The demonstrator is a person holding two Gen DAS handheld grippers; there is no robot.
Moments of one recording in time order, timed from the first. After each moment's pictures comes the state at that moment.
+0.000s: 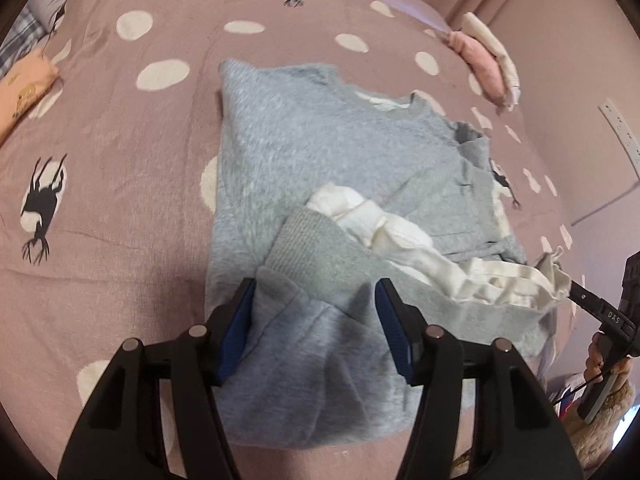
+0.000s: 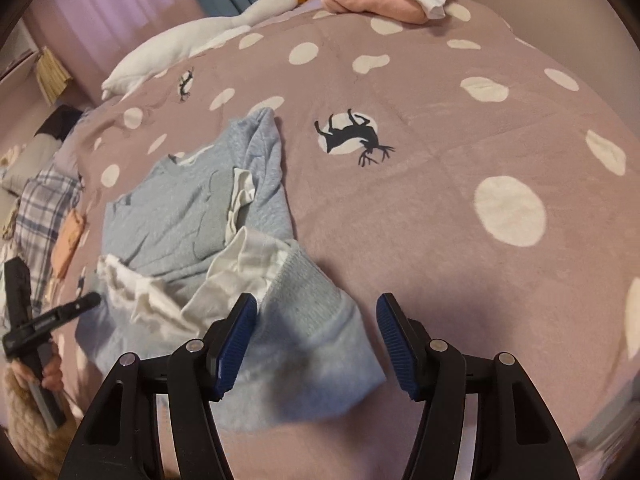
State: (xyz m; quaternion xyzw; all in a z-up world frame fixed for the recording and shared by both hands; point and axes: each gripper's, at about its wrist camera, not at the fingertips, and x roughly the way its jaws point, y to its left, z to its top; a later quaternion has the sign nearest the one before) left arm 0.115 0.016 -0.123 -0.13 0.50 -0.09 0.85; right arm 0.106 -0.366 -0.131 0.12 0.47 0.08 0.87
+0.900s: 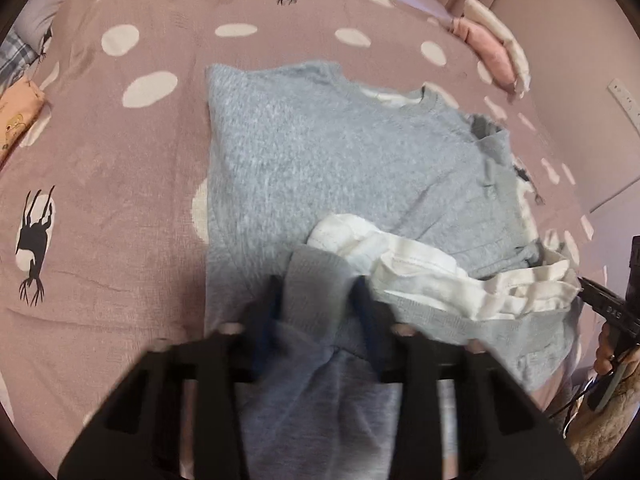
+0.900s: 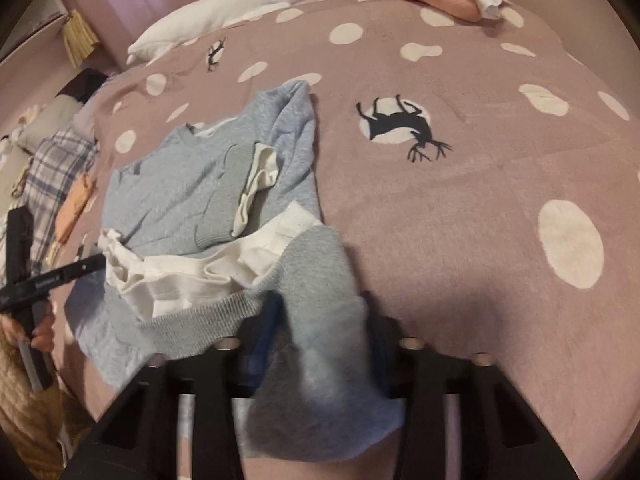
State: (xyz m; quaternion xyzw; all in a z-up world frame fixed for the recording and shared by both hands) left arm 0.139 0.005 -0.137 -0.10 0.50 -0.08 0.86; right arm 0.138 -0.341 -0.158 0.08 0.48 0.13 0.87
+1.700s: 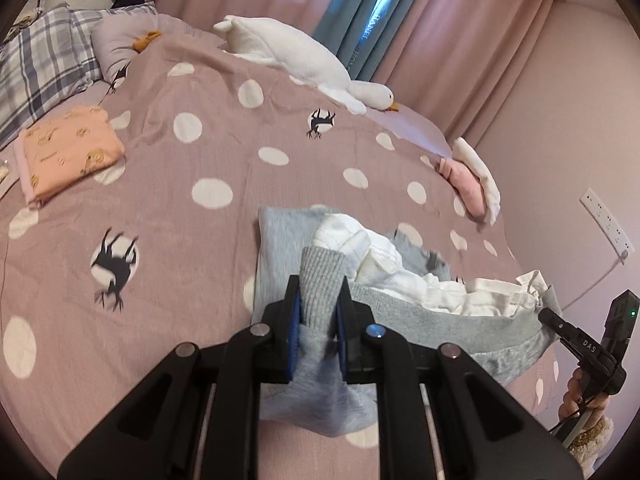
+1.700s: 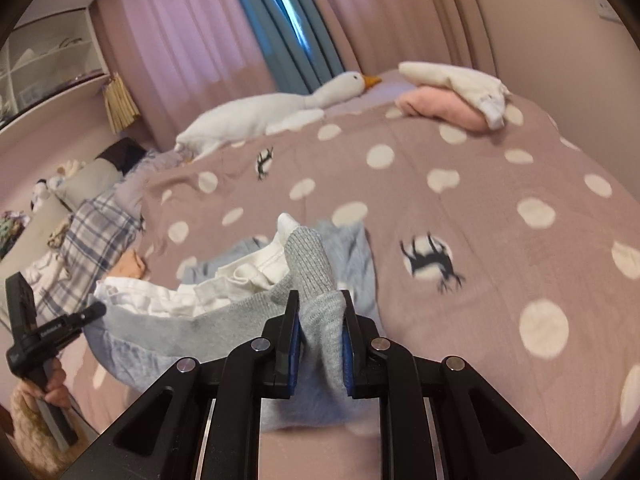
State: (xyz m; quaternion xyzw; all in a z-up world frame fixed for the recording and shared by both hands) left arm 0.081 0.054 -0.026 -0.20 0.33 -0.04 0.92; right arm 0.125 -0.325 -0.054 0.12 0.32 0.15 0.93
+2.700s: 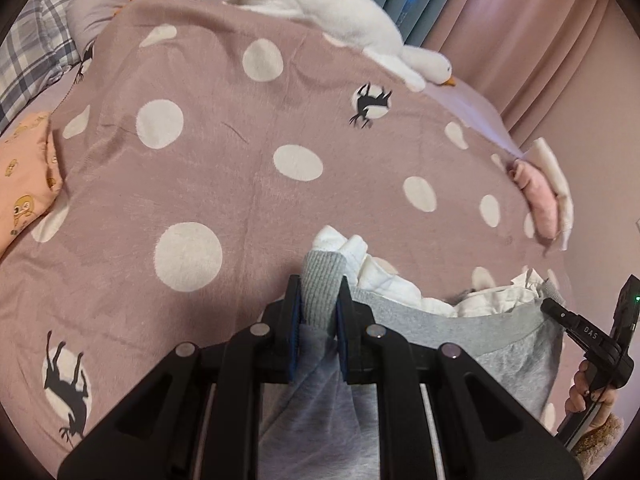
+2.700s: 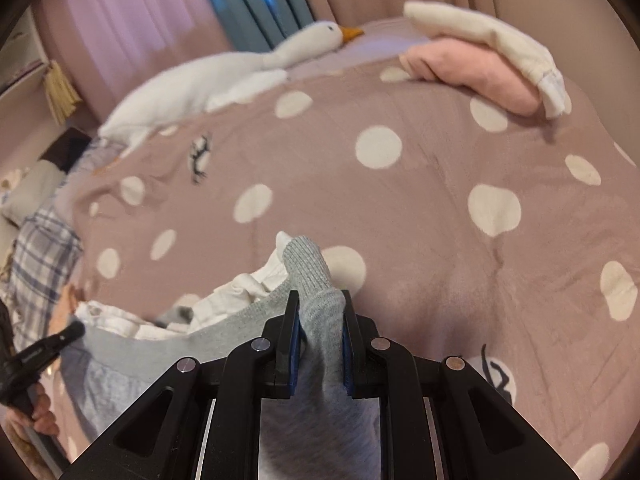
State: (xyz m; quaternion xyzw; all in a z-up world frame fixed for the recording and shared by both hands) left arm 0.284 0.082 -0.076 -0.19 0.42 0.02 0.89; right arm 0.330 -0.279 -0.097 0.11 0.41 0.10 0.90
